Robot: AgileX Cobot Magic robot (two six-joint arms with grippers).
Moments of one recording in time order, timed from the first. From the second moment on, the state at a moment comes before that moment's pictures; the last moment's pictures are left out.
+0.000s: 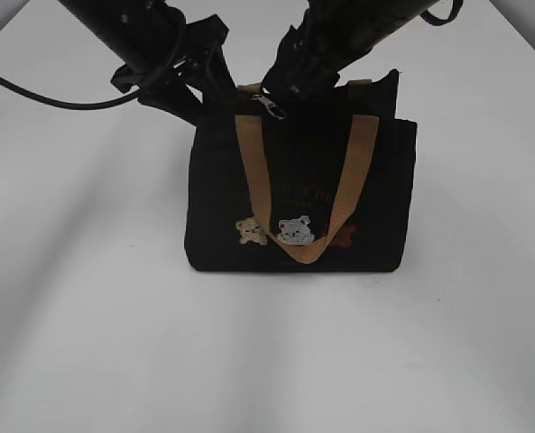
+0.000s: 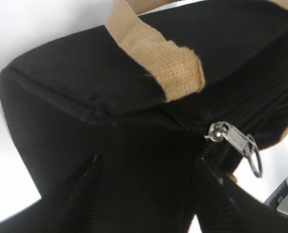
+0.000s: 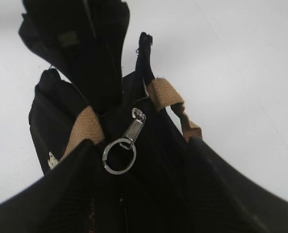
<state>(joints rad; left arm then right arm) -0.35 2.06 -1.82 -0.61 1.14 0.29 0.46 1.76 -1.47 0.40 0.62 -0.89</state>
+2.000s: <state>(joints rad) -0.39 2.08 -1.82 -0.62 1.12 0.29 0.52 1.90 -1.47 0.24 0.53 -0.78</state>
